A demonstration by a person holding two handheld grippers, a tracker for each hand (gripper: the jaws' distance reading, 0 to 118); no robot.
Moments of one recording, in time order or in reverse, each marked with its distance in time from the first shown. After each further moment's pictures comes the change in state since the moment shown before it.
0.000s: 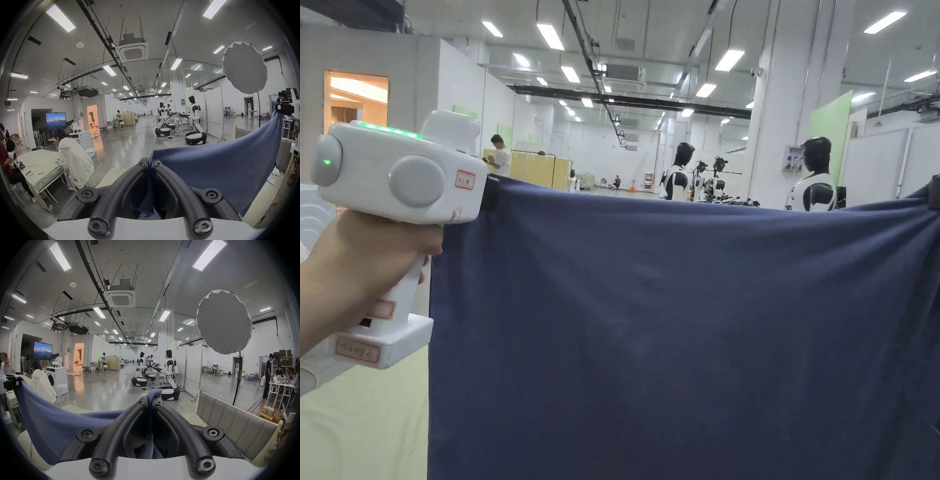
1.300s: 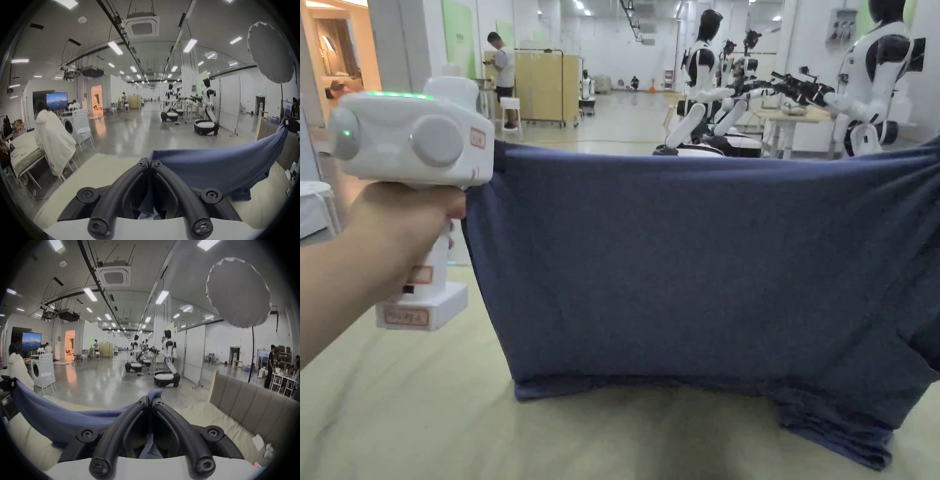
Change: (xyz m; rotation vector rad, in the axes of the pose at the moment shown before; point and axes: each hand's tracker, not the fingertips) left arm 0.054 -0.183 -0.394 -0.193 0.067 0.084; right arm -0.050 -0.237 -0.376 -0.171 -0.056 -0.005
